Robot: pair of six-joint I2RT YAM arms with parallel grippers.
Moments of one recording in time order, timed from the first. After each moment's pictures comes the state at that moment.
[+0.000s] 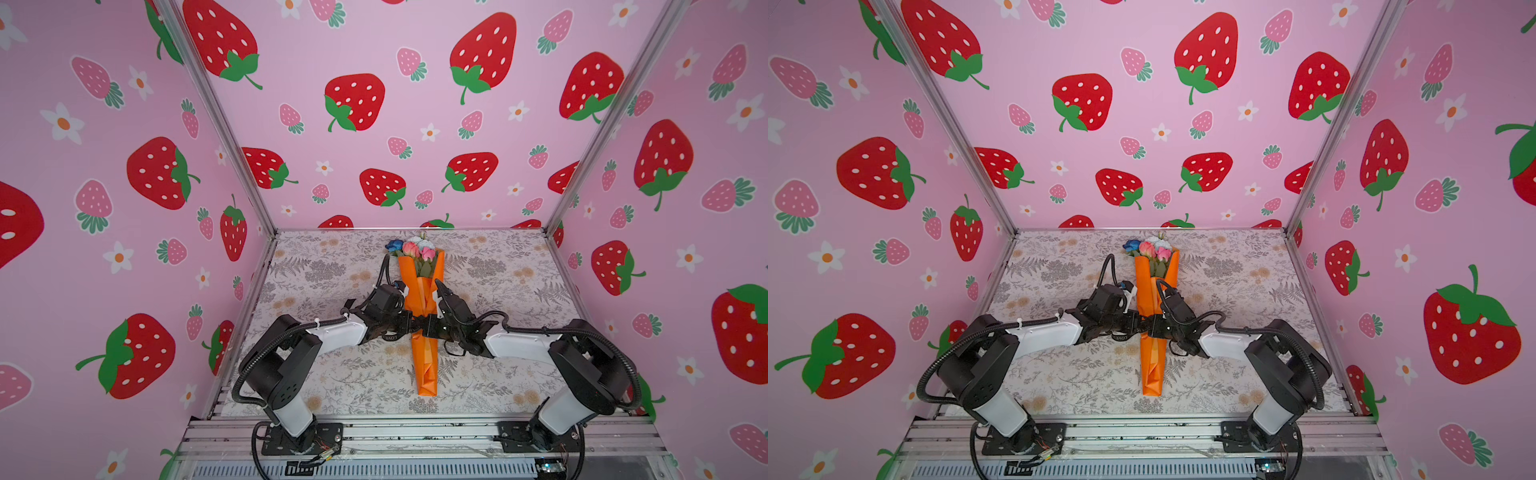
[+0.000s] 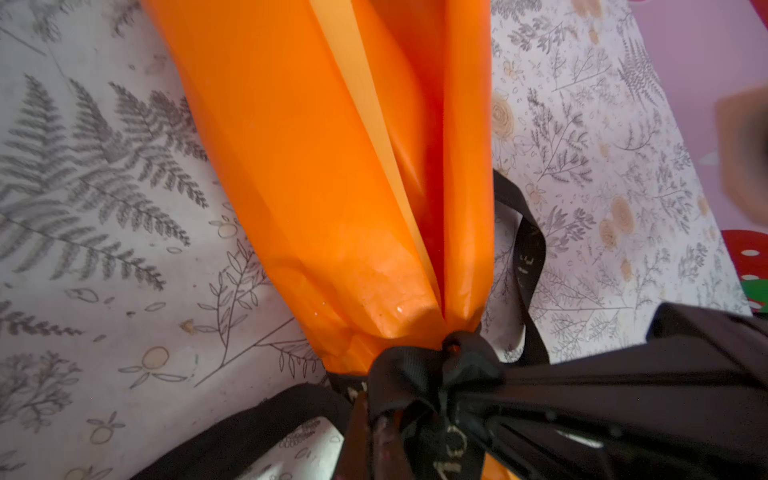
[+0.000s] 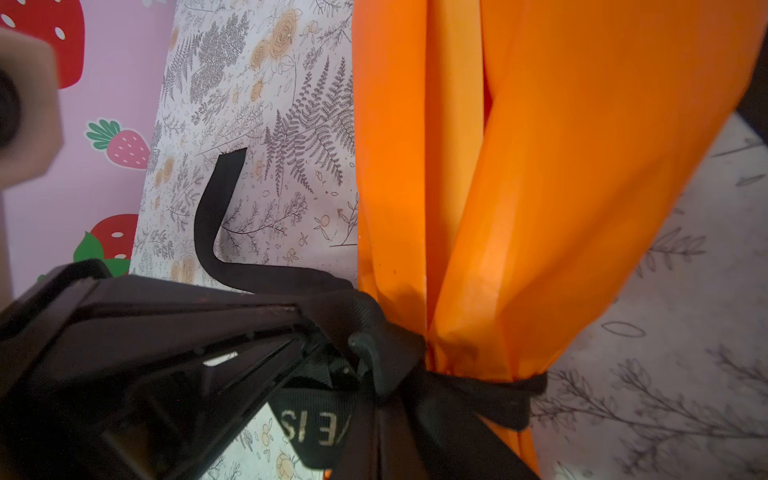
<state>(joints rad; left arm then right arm) -0.65 1.67 0.86 0.02 0.18 -0.41 0.85 1.62 0.72 0.20 -0.09 0.79</state>
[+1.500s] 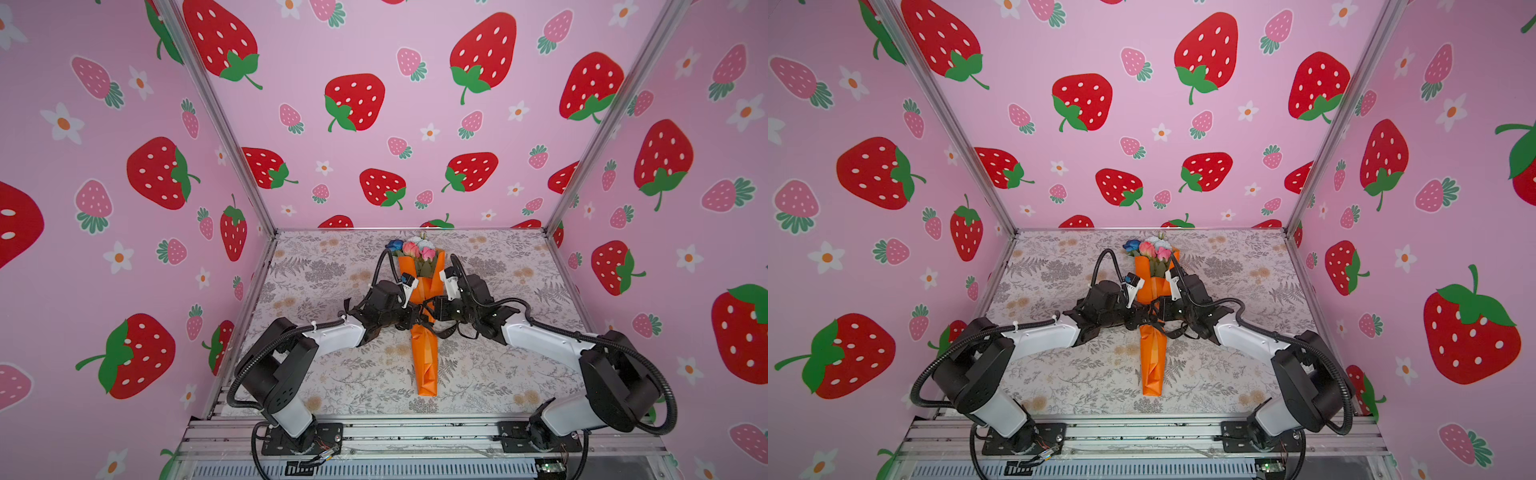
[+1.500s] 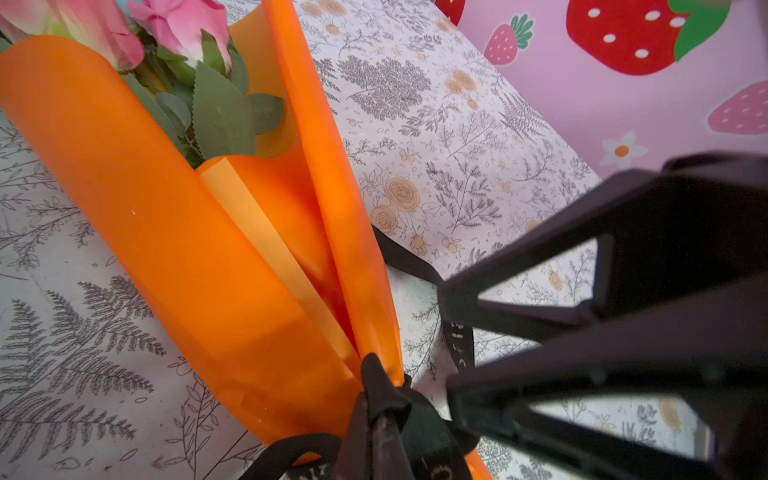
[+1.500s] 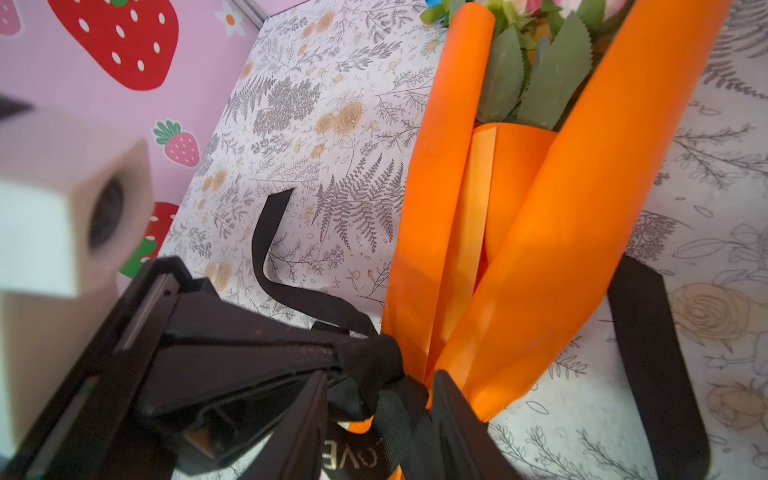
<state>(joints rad) -0.66 1.65 0.82 0.26 0.25 -0.21 0.71 1.49 0.81 0.08 -0.24 0.54</state>
